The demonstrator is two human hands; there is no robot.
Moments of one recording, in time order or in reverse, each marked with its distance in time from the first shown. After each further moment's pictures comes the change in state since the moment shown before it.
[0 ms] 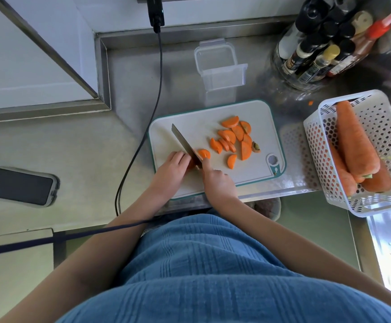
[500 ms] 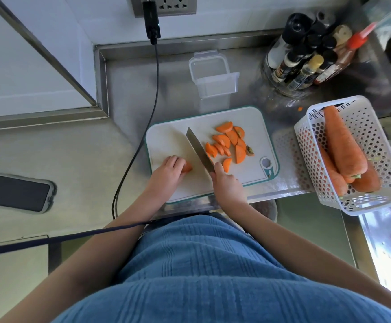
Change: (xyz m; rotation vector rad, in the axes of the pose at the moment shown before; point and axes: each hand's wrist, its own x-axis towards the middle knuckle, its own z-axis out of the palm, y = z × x) left_hand -0.001 0.002 -0.008 -0.023 -0.018 -0.025; right_hand -0.011 0.025 -0.011 0.124 0.039 0.094
